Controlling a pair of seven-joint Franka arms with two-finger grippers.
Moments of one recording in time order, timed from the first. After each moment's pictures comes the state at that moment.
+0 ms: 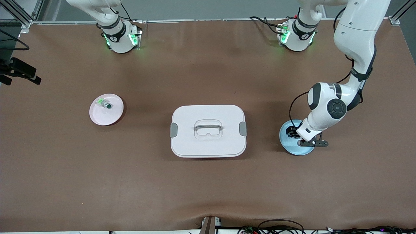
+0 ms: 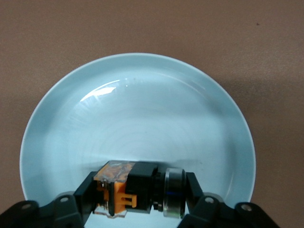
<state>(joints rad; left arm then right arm) -0.11 0.51 -0.04 -2.06 -0.02 2.60 -0.07 0.01 0.02 -0.07 -1.44 0.05 1.44 -0.05</state>
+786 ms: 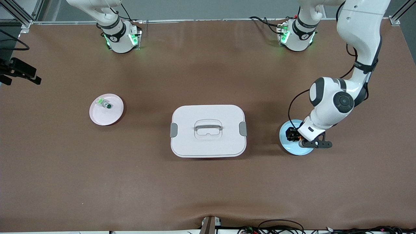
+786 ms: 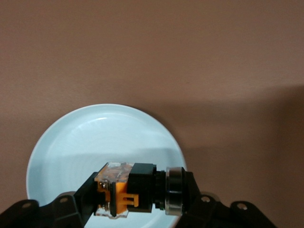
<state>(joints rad) -0.11 0.39 -0.09 -2.01 -0.11 2.52 -0.08 0.01 0.02 -0.07 -1.44 0.05 1.44 -0.05</state>
